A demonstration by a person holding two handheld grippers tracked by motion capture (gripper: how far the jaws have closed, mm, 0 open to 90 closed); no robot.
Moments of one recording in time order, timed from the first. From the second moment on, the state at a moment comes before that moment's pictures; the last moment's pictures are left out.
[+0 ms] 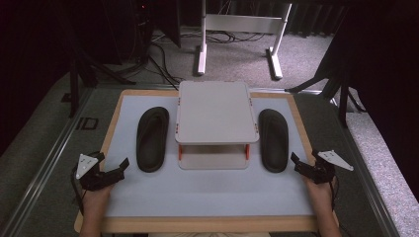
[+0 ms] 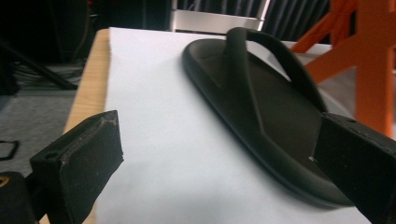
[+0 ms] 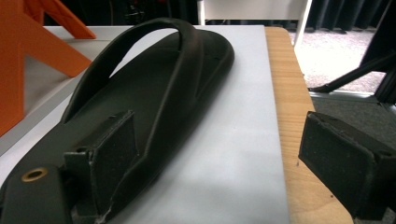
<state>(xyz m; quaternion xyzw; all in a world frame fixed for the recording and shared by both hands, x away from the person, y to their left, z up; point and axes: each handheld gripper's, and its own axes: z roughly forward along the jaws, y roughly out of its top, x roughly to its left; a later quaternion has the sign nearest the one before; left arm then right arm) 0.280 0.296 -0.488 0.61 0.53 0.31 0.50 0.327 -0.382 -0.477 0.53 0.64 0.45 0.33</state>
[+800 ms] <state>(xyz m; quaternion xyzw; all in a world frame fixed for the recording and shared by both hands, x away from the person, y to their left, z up) 0.282 0.285 -0.484 0.65 0.54 0.29 0.45 0.327 -0.378 -0.477 0.51 0.65 0.45 0.33</state>
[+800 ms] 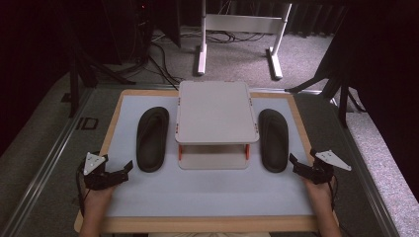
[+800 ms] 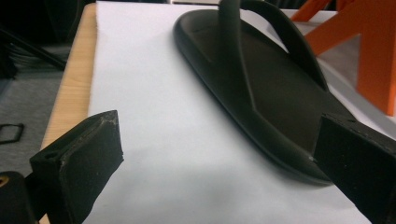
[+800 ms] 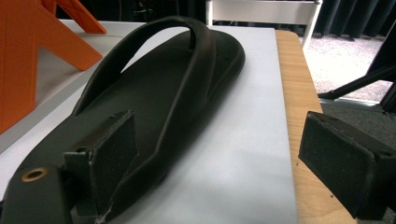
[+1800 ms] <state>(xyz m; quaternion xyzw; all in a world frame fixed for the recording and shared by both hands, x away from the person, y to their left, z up) 0.325 0.281 -0.434 0.71 0.50 0.23 0.44 0.329 -0.379 -0.477 0.51 0.66 0.45 0.32</state>
